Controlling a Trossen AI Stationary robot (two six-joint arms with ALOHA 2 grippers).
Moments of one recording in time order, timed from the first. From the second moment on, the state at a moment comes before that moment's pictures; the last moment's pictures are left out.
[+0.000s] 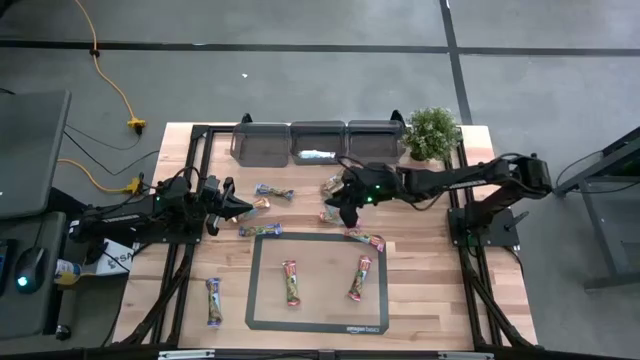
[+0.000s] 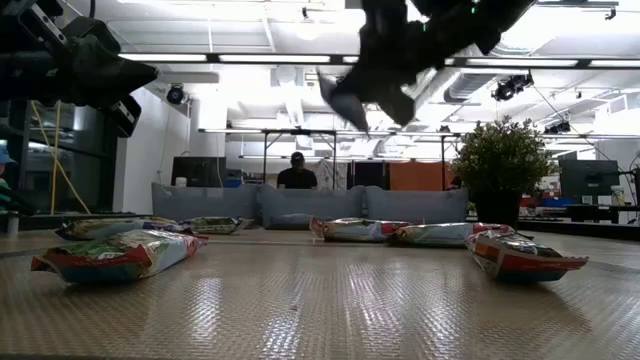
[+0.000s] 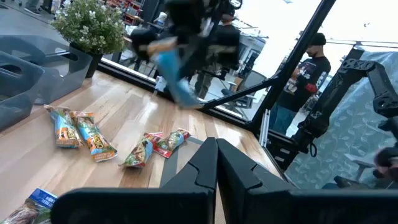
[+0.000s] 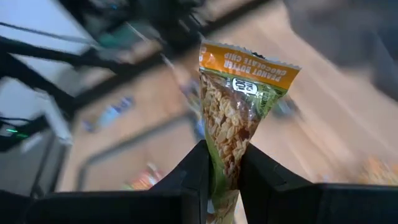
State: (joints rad) left arm 0.18 0.01 0.01 0.05 0.27 -0.42; right arm -0.07 1.49 0.92 0.14 -0.07 0.46
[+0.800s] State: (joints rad) left arm 0.18 0.01 0.01 0.05 0.27 -0.42; right arm 0.02 1.41 1.19 0.32 0.04 -0.01
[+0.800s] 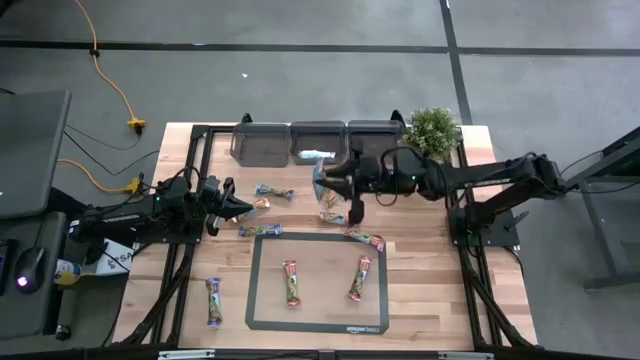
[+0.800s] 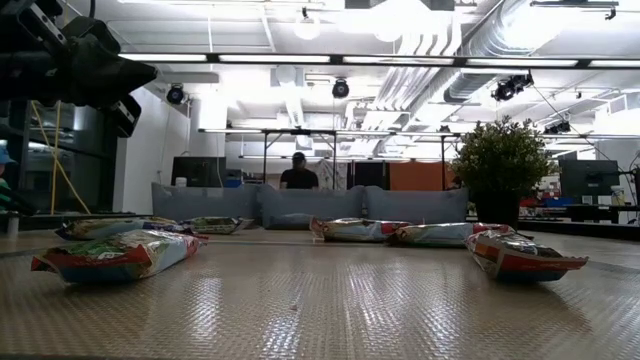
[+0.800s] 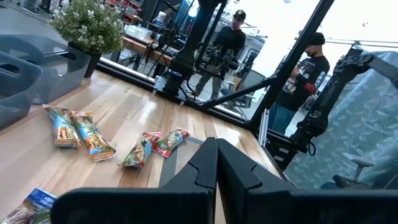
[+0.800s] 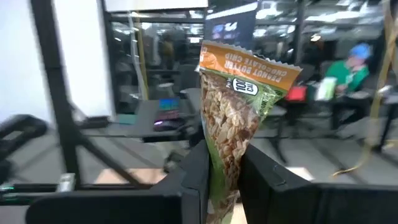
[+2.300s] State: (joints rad) left arm 0.18 0.01 0.01 0.05 0.27 -0.42; right arm -0.51 2.07 2.11 -0.61 0.18 -0.26
